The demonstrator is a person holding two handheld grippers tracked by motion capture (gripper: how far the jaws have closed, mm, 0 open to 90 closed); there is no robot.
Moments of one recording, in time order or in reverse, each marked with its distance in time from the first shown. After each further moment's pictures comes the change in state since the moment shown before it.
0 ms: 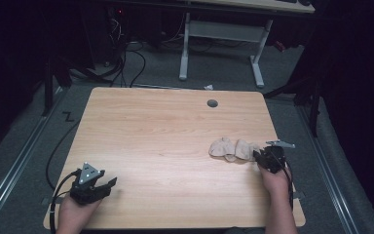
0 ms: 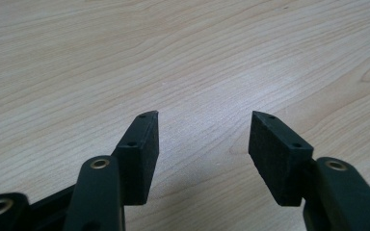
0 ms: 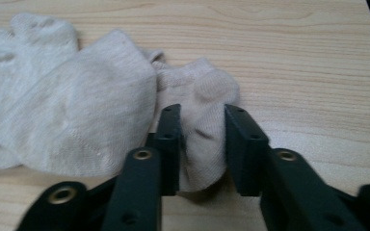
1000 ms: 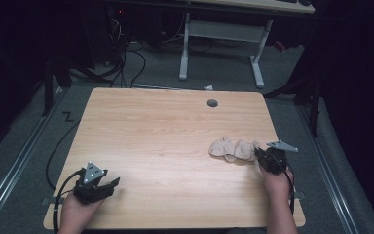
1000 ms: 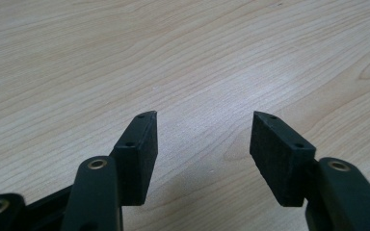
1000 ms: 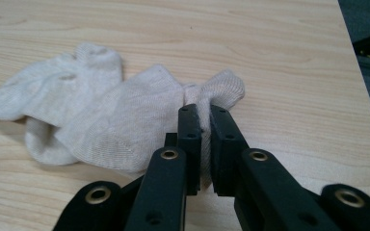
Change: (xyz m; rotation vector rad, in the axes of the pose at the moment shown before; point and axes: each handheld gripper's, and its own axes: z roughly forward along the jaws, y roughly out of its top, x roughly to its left) left arm -0.005 0.003 0.006 0.006 -0.002 0.034; right arm 0.011 0.000 -0.023 -0.120 0.026 -0.082
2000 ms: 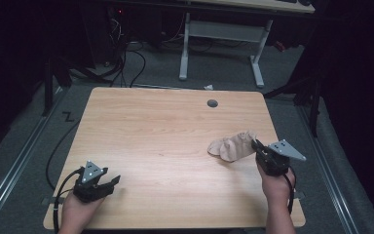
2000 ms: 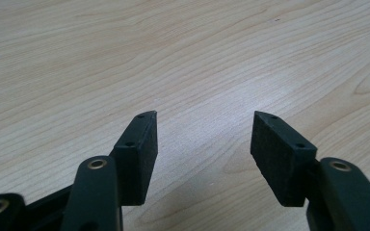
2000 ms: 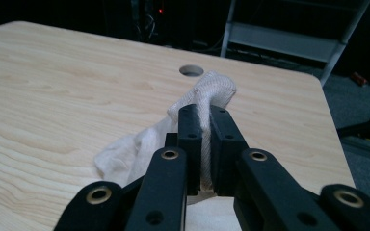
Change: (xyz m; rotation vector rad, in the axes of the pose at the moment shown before) left arm 0.002 0.002 0.000 -0.036 -0.008 -0.011; right arm 0.045 0.028 -0.067 -0.284 0.050 -0.098
